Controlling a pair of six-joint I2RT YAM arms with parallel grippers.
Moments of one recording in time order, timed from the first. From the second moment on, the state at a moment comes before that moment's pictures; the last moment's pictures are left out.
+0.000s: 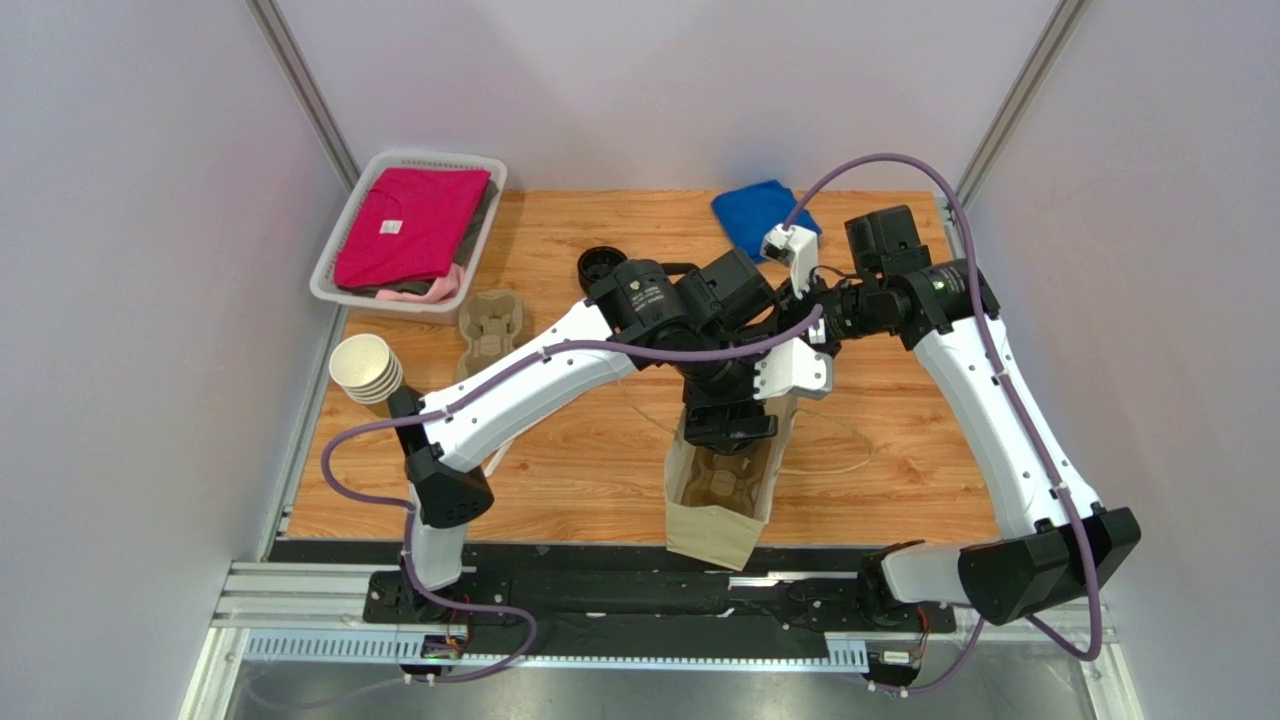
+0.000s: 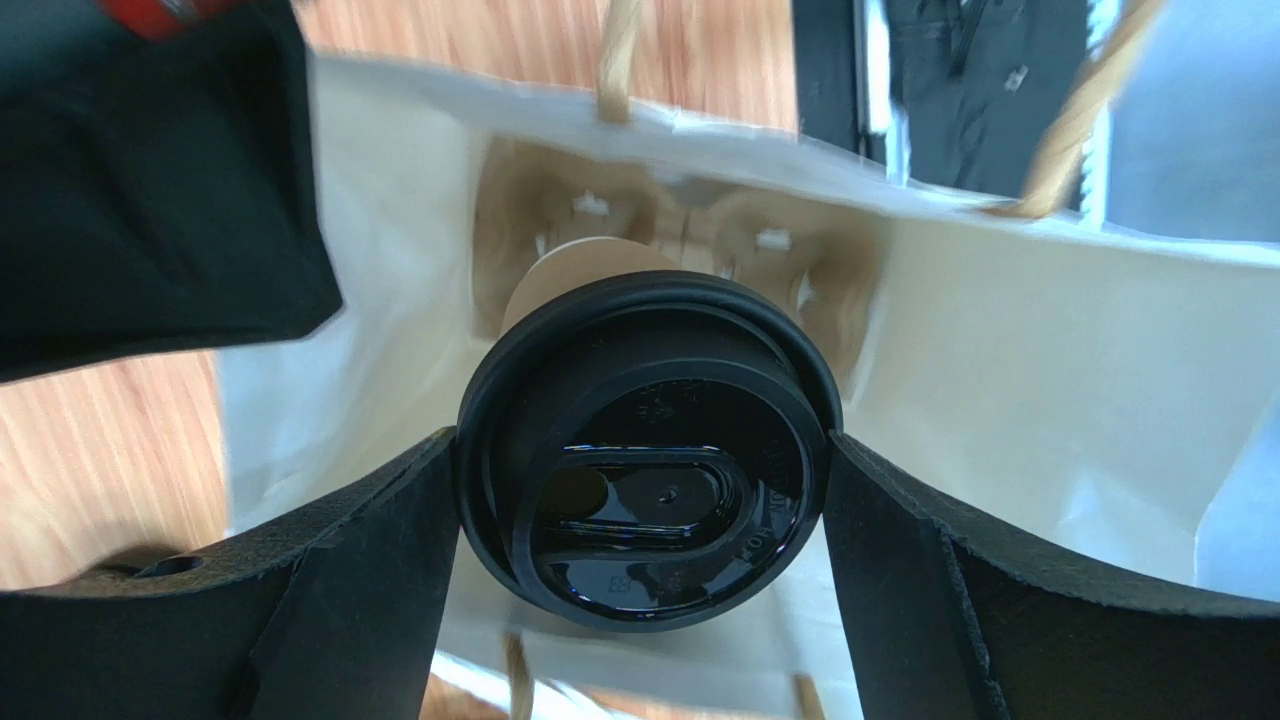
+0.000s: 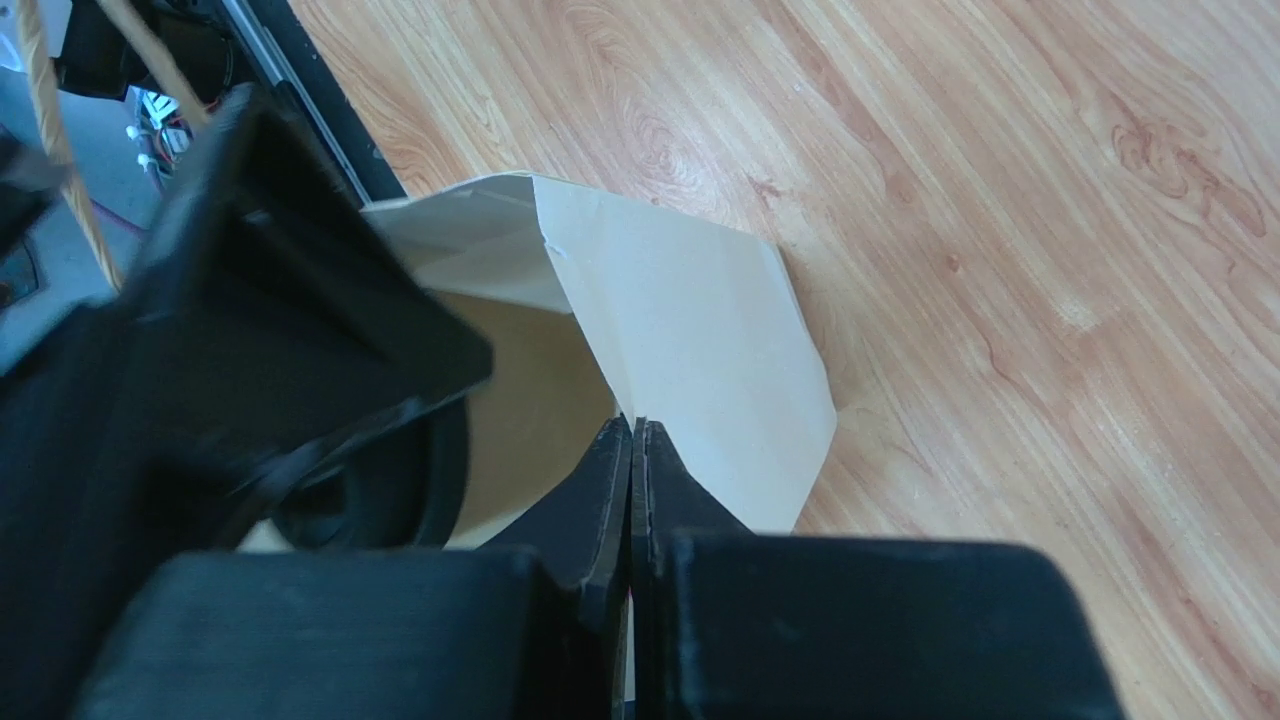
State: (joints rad) left arm -1.11 1.92 2.26 -1.35 0.31 0.52; right arm 0.30 1.33 1.52 -1.16 -0.66 -0.32
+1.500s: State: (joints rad) left arm -1.01 1.82 1.99 -1.29 0.34 0.63; right arm 0.22 1.33 1.56 -1.15 -0.70 -0.31
